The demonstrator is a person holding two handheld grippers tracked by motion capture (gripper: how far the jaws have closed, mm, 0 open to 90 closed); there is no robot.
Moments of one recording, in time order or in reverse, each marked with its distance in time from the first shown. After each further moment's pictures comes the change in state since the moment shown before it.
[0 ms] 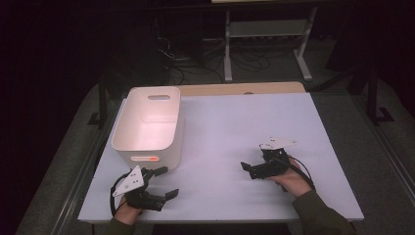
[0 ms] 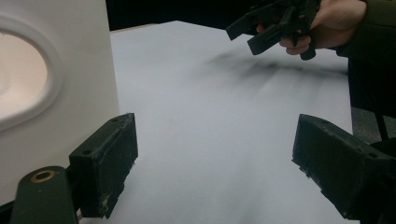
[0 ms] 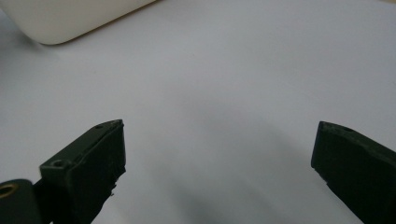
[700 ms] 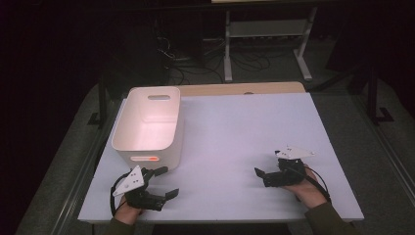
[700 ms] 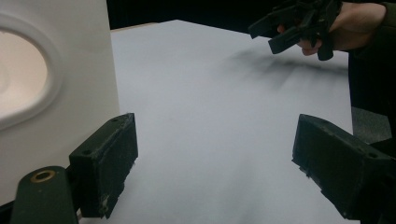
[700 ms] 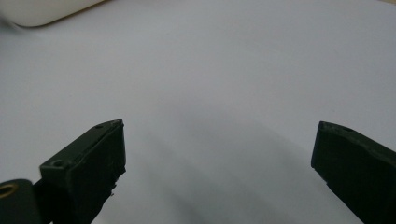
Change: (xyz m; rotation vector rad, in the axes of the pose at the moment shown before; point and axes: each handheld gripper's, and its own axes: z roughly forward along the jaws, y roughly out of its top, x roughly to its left) left arm 0.000 0.000 0.000 0.003 0.000 -0.005; right arm -0.006 -0.028 -0.034 -0.014 -0.084 0.019
